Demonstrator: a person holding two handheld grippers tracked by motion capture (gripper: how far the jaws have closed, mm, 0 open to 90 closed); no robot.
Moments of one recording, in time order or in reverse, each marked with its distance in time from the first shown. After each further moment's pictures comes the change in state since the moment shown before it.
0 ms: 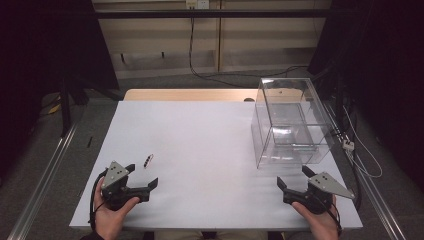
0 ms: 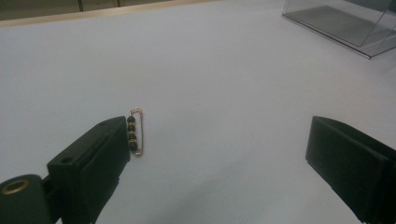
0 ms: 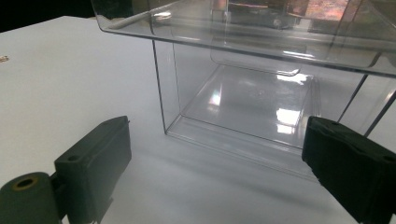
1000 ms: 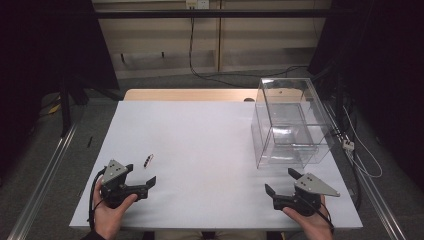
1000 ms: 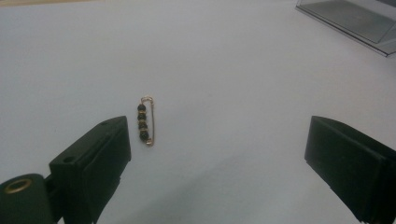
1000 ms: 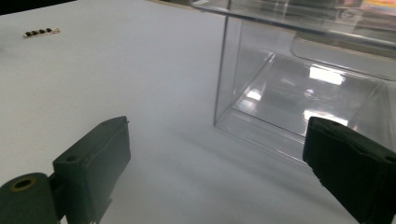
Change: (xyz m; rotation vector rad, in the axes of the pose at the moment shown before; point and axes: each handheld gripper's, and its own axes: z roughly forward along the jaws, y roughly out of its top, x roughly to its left) left arm 0.009 -0.002 0.003 0.034 0.024 -0.049; right arm 0.022 0.000 0.010 0.053 0.134 -0.086
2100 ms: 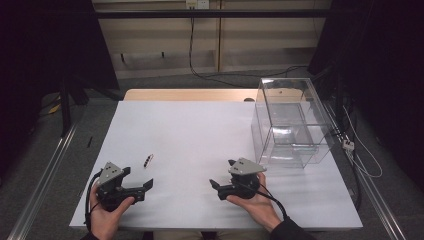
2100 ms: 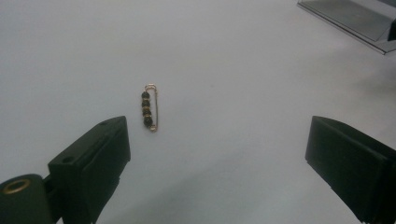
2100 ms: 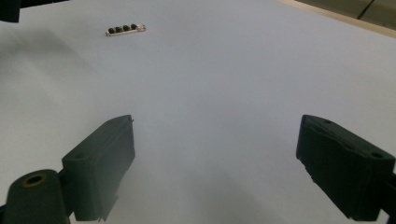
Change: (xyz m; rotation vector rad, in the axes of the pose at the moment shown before) left arm 0.003 -0.004 -0.006 0.017 -0.009 -0.024; right arm 0.091 0.046 0.107 0.089 0.245 -0.115
